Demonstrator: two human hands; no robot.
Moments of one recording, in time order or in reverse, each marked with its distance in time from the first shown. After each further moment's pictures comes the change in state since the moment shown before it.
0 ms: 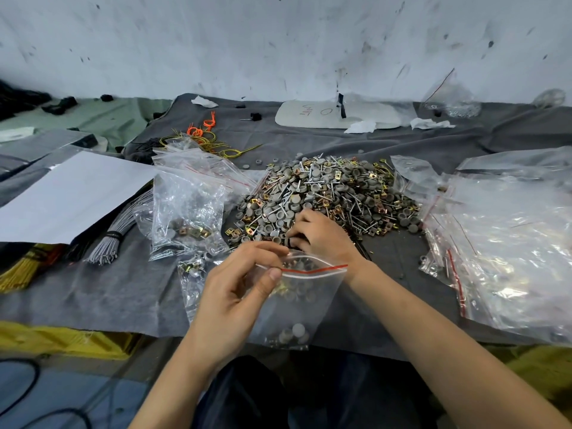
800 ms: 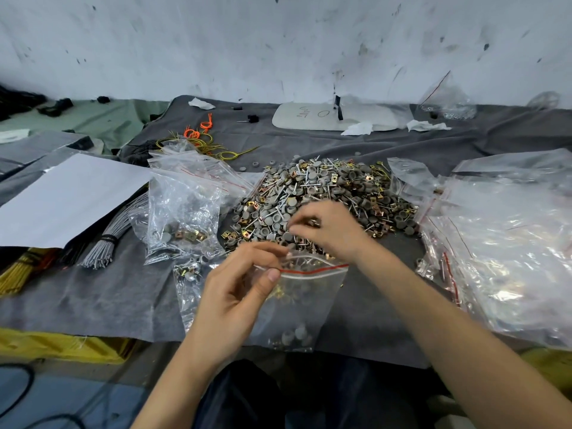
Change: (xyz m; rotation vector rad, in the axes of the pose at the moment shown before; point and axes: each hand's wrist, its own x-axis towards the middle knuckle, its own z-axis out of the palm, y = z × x) left_hand 0.003 0.001 0.004 -0.042 -0.005 0.017; right_hand -0.012 -0.018 -0.048 0.266 0.044 0.052
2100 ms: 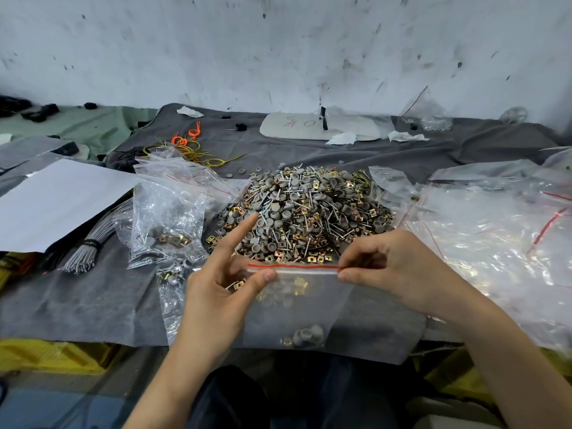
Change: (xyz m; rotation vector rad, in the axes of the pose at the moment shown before) left_hand 0.001 0.013 0.016 0.005 0.126 -0.059; right_hand -0.107 -0.022 -0.072 0.149 -0.046 0.111
